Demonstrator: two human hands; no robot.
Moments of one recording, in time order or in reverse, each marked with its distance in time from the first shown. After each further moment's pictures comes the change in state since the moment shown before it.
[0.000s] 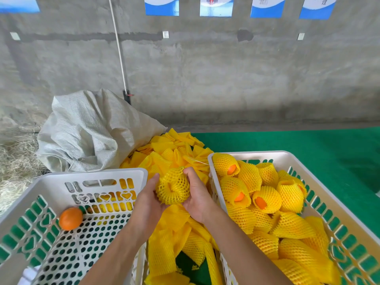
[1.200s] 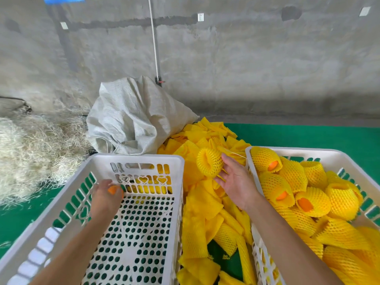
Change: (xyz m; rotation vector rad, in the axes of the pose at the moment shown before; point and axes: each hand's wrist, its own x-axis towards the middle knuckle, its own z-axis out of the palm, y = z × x) left_hand 0.032 0.034 -0.239 1.161 0.691 0.161; right_hand 0.008 -0.012 -0.007 -0.022 -0.122 -0.142
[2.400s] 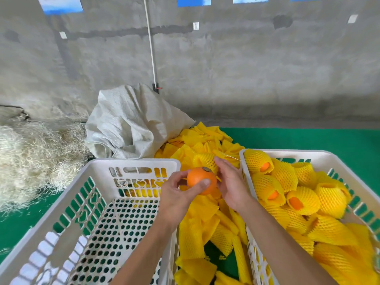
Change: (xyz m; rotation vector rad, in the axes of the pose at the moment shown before) left_hand -0.155 0.177 0.022 -0.776 -0.406 0.169; right_hand 0.002 0.006 0.002 -0.138 0.135 -0.052
